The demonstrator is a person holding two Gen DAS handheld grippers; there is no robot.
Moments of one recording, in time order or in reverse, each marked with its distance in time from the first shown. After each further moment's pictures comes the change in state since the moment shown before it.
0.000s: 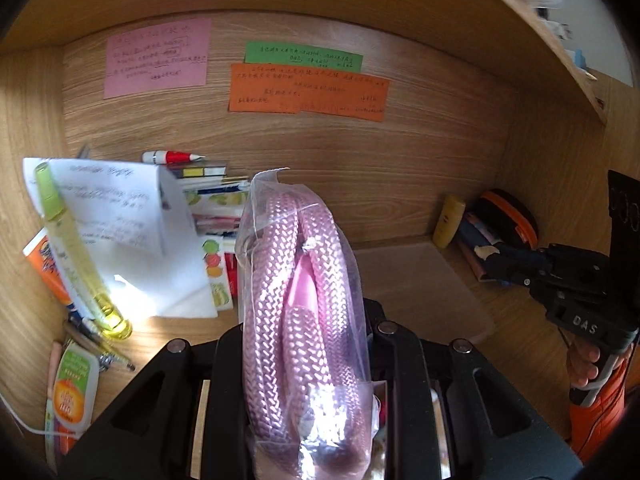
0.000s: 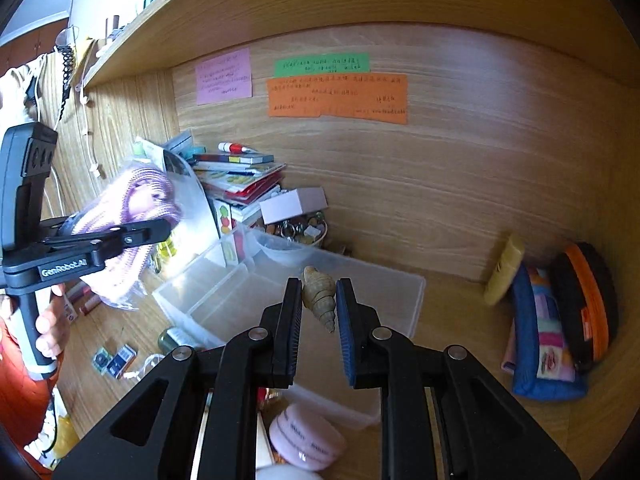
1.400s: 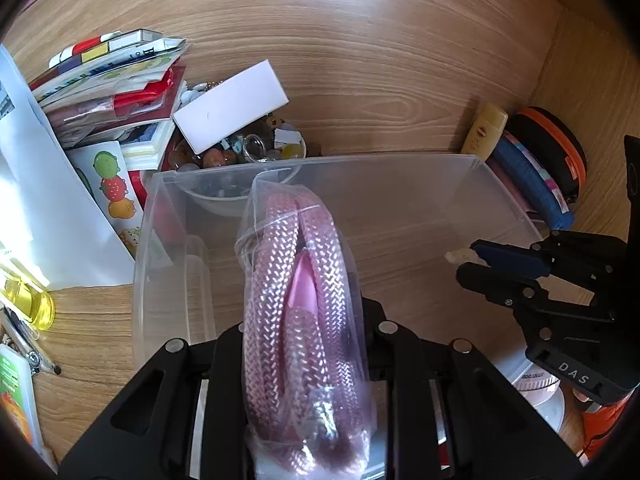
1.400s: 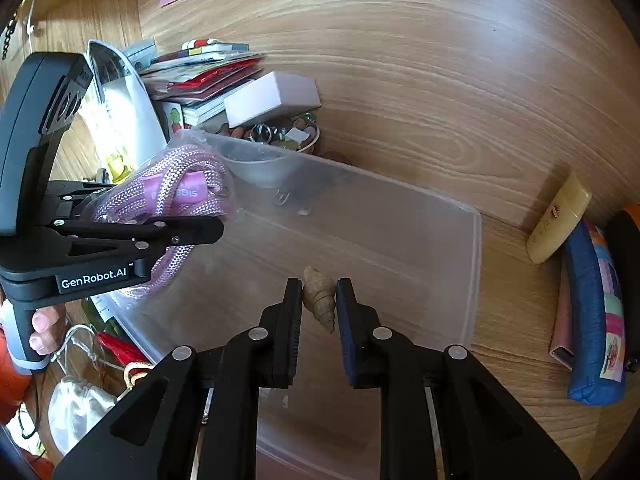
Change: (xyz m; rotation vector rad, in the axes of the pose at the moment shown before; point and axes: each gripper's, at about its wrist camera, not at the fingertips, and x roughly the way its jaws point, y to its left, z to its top) left arm 0.128 0.000 -0.038 0.027 0.306 -0.034; right arm 0.105 -0.010 -0.028 -0.011 0.273 -0.027
